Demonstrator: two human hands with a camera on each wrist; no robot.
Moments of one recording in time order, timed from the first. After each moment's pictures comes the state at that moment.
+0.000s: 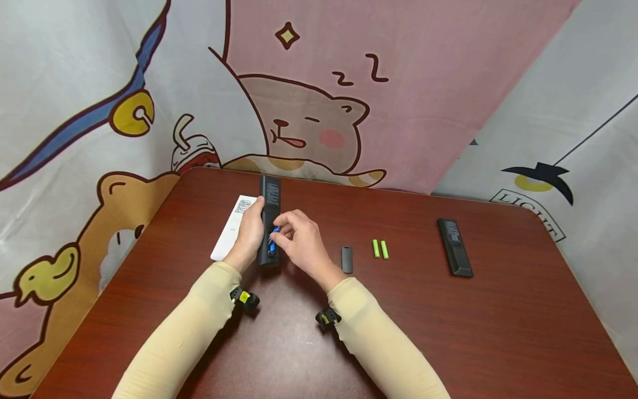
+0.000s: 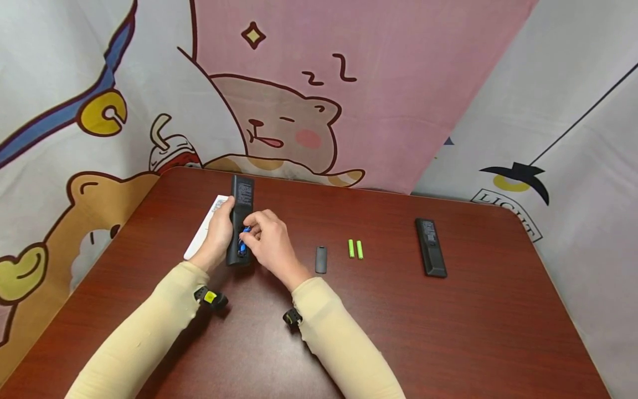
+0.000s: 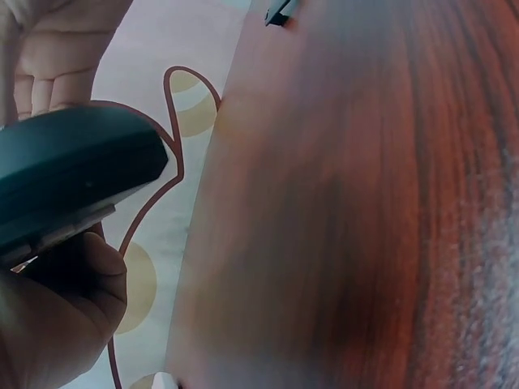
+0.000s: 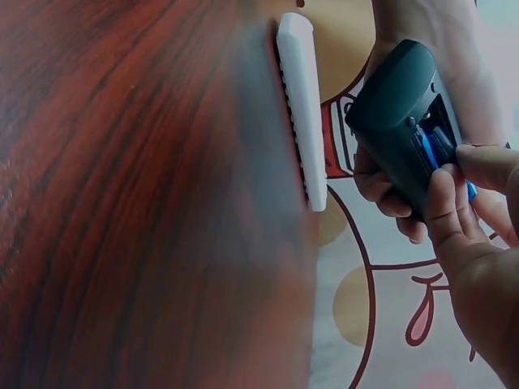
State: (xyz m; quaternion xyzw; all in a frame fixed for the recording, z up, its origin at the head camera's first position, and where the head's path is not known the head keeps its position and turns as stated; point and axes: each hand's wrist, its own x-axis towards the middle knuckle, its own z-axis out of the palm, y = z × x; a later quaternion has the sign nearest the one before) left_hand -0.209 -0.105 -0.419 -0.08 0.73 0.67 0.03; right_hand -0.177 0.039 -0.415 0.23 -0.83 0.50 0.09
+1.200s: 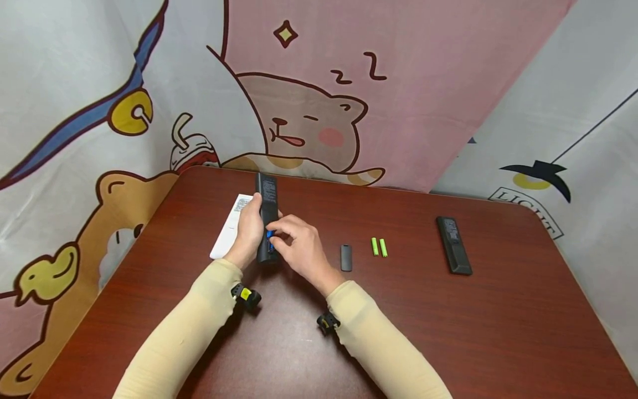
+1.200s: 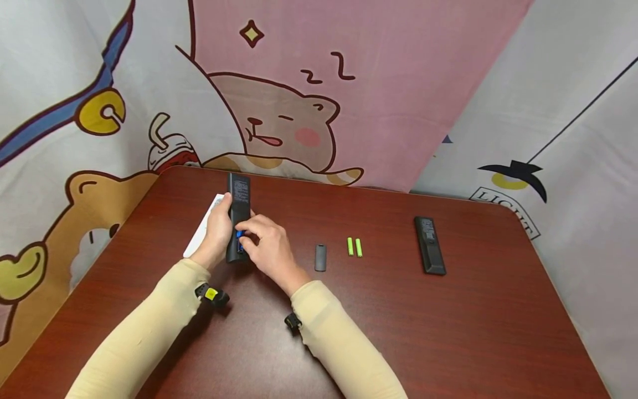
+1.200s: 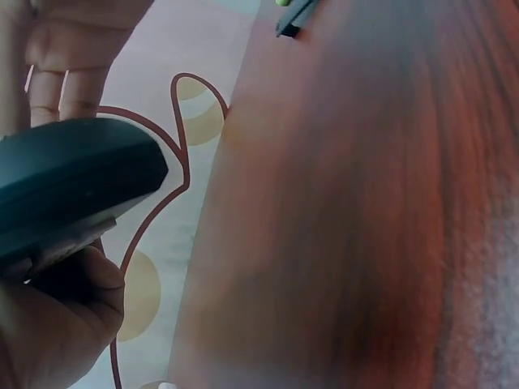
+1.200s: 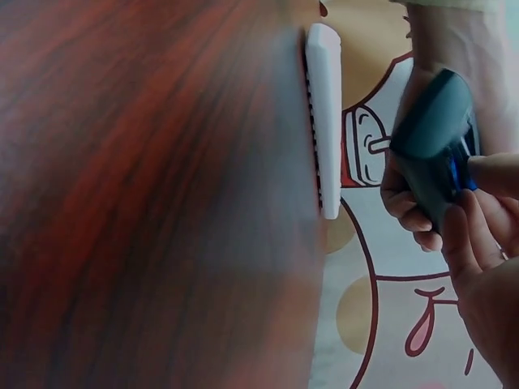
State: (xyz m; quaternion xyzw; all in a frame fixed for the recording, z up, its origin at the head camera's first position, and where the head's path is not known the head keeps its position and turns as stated) left_hand -0.208 -0.103 -0.417 -0.07 0.71 0.70 0.03; right_hand -0.169 0.040 -0.424 0.28 -0.81 0.50 0.15
